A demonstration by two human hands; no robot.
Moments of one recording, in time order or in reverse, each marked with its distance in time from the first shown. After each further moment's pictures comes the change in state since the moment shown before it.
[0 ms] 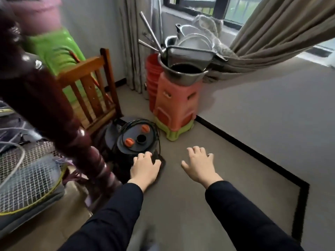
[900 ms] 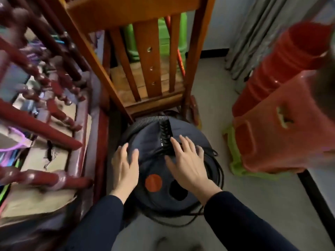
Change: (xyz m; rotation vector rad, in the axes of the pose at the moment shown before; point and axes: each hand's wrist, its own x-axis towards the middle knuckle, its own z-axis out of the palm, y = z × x) left_hand 0.311 -0.180 0.063 -0.482 0.637 -0.700; right_hand 0.399 -0.178 0.147 0.196 -0.196 -0.797
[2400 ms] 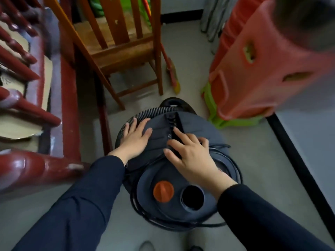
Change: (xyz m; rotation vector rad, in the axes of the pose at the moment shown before) left_hand -0.125 -0.034 0.075 0.360 -0.625 0.164; right_hand -0.217 0.065 0.049 -0.008 0.013 -0.004
